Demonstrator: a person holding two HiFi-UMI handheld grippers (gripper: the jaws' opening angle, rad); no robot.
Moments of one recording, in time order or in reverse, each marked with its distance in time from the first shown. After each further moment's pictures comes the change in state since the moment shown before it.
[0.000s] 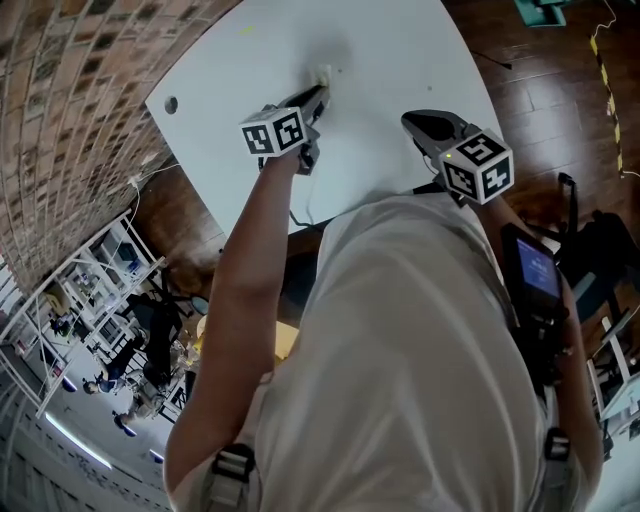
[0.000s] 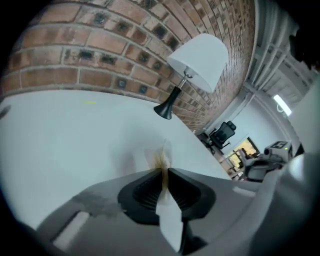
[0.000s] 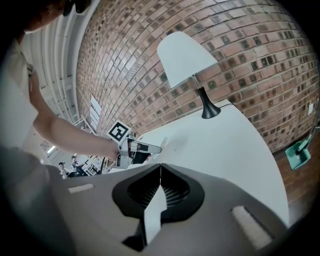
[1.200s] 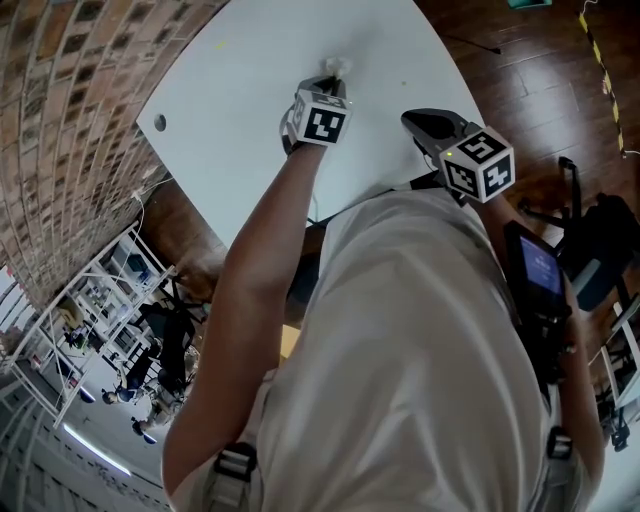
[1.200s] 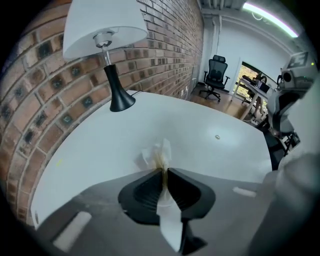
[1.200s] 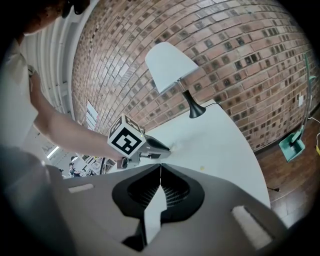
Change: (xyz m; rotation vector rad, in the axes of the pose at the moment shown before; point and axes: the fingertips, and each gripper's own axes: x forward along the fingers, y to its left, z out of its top) left arm 0.079 -0.057 -0.017 0.579 0.297 0.271; right arm -0.043 -0.032 -0.015 0.062 -0.025 -0.034
